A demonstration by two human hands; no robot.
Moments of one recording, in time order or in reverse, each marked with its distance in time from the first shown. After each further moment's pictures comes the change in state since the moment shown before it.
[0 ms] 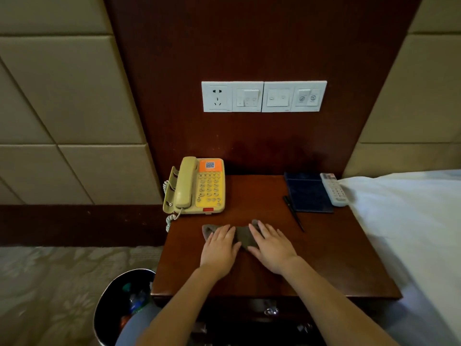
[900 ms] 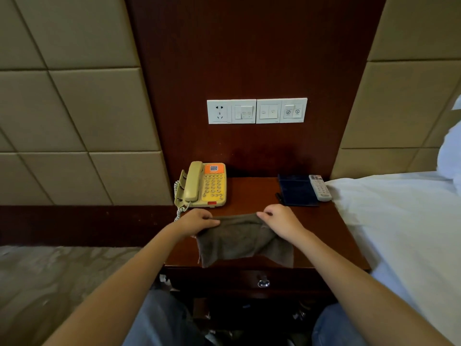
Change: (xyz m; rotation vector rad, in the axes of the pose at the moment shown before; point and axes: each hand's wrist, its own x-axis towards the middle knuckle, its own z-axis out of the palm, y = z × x) left_hand -0.072 -0.001 -0.133 -0.514 -0.298 -0.144; right_hand -0.087 0.004 -0.064 0.607 0.346 0.002
